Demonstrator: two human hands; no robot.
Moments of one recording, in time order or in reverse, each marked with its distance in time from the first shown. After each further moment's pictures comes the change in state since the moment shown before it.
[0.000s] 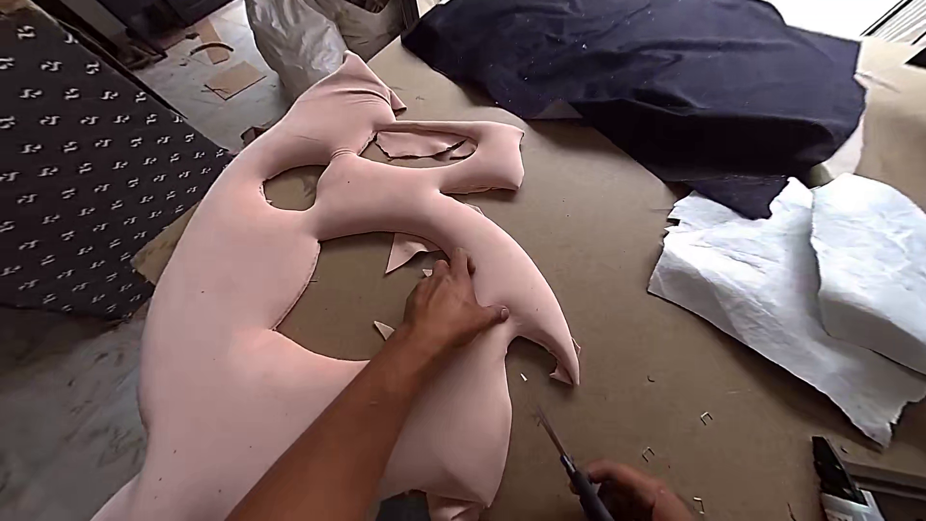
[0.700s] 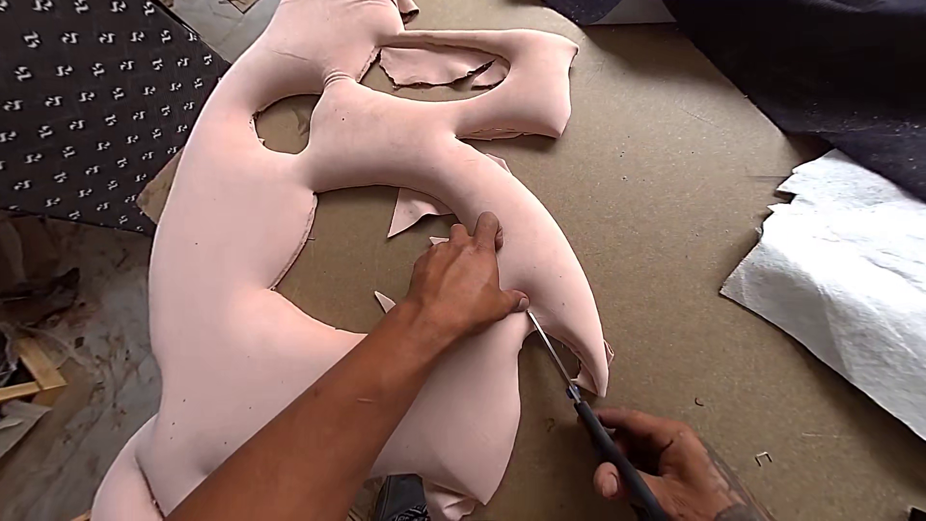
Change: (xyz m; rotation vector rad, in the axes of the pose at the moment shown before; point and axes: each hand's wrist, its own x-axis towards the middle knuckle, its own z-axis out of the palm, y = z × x) left_hand 0.015 0.011 -0.007 0.178 -0.104 0.006; right_hand 0.055 -0.038 -0.043 -0.042 0.040 0.160
